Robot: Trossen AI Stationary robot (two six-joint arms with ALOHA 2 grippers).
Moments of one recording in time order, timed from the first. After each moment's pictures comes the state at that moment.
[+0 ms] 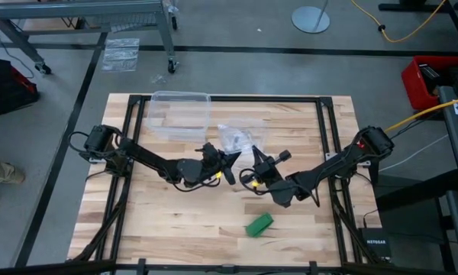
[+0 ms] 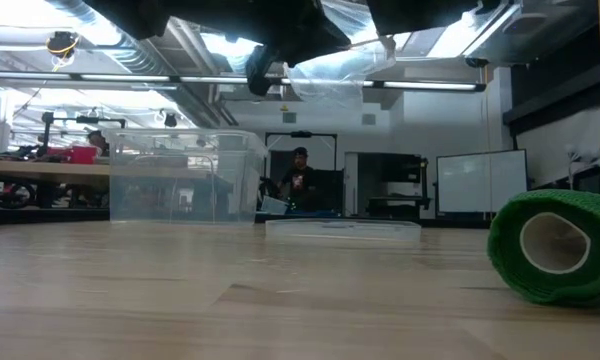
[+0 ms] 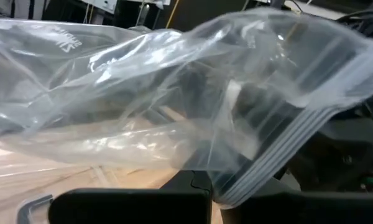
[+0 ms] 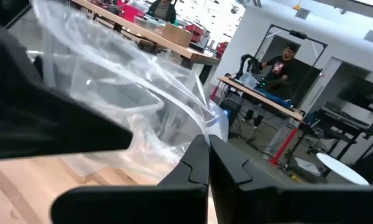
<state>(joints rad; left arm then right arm) -0.24 1.76 0.92 0.90 -0.81 -0.41 0.45 1.64 0.91 0.58 1.53 -0.24</state>
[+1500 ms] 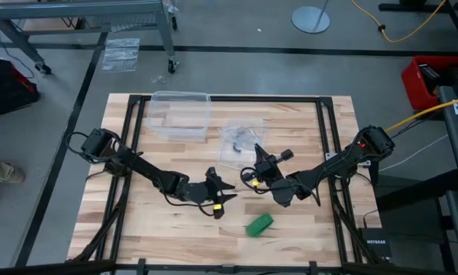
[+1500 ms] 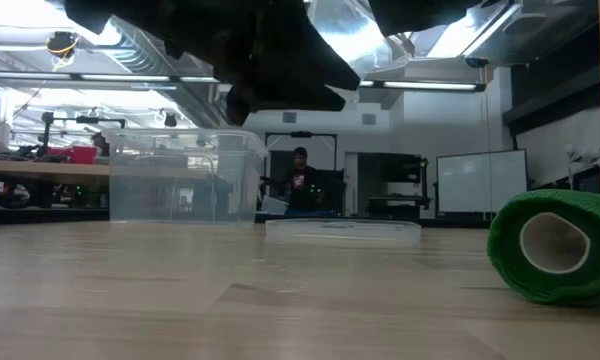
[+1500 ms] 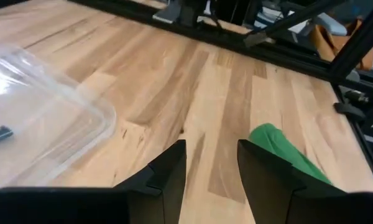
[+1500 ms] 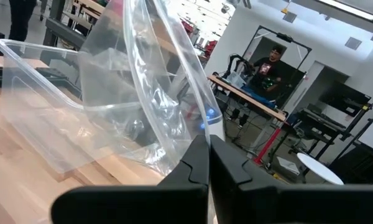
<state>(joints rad) -0.38 1.76 0.92 0.43 -0.51 -0.46 0.45 1.63 0.91 0.60 1.57 -0.33</state>
